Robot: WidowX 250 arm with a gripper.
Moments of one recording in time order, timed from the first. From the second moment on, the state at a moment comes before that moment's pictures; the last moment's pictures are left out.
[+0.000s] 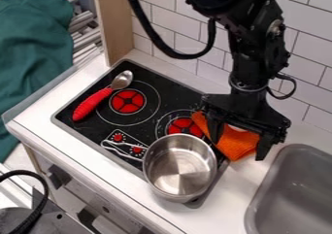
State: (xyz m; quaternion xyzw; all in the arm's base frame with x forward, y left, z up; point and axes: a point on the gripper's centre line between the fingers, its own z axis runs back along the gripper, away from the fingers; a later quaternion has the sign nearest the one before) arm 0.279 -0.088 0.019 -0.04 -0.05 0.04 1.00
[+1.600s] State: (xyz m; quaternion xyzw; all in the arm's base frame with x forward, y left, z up) arm 0.356 -0.044 -0.004 -0.01 -0.01 0.00 1.00
